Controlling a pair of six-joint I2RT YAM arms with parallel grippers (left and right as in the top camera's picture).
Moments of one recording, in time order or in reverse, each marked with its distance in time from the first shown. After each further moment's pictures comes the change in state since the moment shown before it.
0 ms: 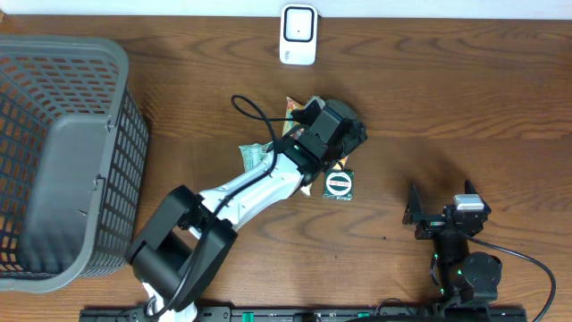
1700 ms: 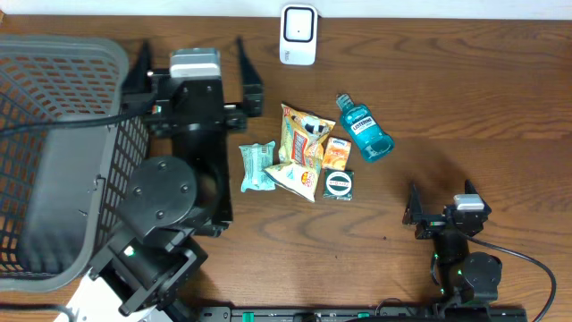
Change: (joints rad) left arm -0.044 -0.856 0.053 0.077 -0.929 1.608; right arm 0.000 0.000 0.000 0.005 -0.001 0.000
